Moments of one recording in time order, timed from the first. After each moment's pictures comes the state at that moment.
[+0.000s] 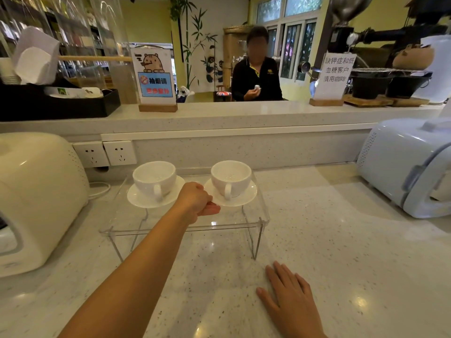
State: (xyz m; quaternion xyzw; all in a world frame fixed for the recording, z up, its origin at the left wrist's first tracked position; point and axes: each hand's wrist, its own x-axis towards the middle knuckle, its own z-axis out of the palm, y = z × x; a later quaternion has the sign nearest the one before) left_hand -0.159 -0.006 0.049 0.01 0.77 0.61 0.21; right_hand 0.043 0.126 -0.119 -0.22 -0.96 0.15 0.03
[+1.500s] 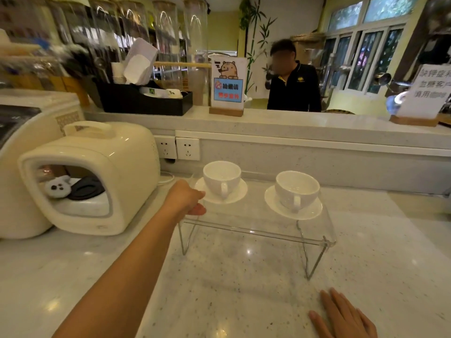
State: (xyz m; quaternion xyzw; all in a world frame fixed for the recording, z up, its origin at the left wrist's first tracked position) left_hand -0.175 -0.140 0.062 -0.10 0.83 0.55 0.08; right_hand 0.027 0.126 -0.086 -0.23 -0.96 0.12 -0.12
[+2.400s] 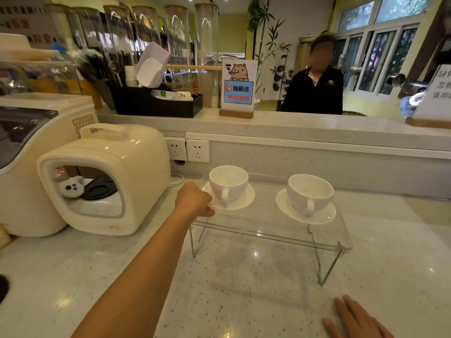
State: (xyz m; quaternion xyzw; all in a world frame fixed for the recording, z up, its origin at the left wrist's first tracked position) left_hand -0.193 -0.144 0.048 -0.13 0.82 0.55 0.05; right_hand 0.041 0.105 -0.065 -0.20 -0.98 0.08 -0.01
